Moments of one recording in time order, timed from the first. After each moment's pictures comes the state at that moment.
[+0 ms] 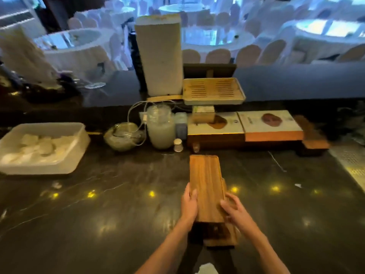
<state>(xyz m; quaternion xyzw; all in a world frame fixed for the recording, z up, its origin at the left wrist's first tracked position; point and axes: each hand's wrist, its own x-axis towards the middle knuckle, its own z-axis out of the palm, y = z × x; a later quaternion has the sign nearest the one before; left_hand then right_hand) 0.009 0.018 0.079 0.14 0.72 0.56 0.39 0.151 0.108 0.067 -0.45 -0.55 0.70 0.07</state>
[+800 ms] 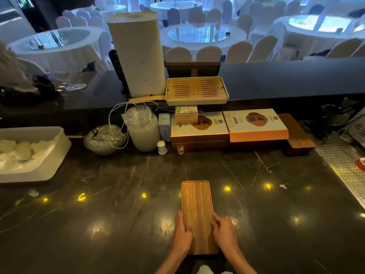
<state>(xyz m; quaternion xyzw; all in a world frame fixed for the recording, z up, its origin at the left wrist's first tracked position) 0.071 0.018 0.001 0.16 0.79 0.42 0.42 0.177 0.118 -0.015 -0.55 -0.73 0.41 0.04</state>
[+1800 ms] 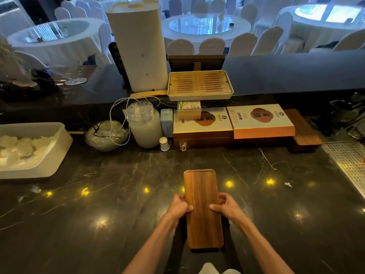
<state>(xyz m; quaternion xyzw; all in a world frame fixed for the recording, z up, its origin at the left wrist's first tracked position) -0.004 0.060 0.021 0.04 0.74 0.42 0.52 0.150 0.185 0.017 -0.50 -0.60 0.63 0.00</state>
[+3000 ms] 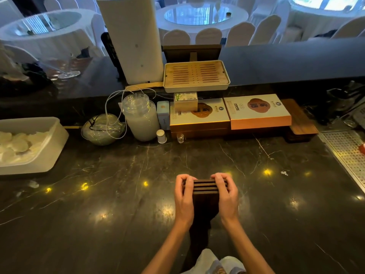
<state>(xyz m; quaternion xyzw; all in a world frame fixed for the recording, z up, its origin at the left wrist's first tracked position) 0.056 0.050 0.089 0.21 0.61 0.71 0.28 0.143 0.123 0.096 -0.37 -0.56 0.63 0.40</state>
